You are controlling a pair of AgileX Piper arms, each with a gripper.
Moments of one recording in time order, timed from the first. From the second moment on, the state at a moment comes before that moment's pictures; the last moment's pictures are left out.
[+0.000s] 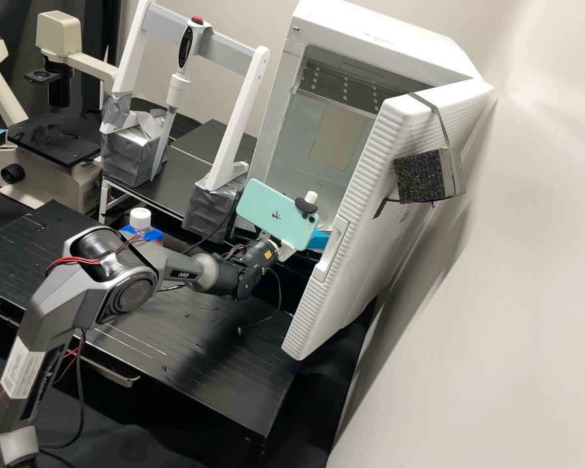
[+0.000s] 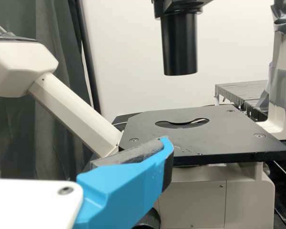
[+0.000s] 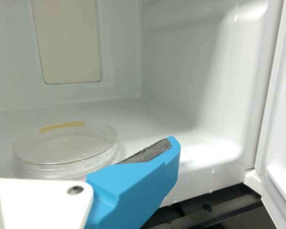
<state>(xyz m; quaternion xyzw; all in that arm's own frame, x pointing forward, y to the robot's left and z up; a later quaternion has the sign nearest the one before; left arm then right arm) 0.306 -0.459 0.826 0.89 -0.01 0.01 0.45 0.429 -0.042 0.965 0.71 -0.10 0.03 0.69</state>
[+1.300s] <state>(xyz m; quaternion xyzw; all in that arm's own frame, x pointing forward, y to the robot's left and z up) 0.306 -0.459 0.826 0.89 -0.01 0.01 0.45 0.449 -0.048 0.968 0.70 -0.06 -0.01 0.71</state>
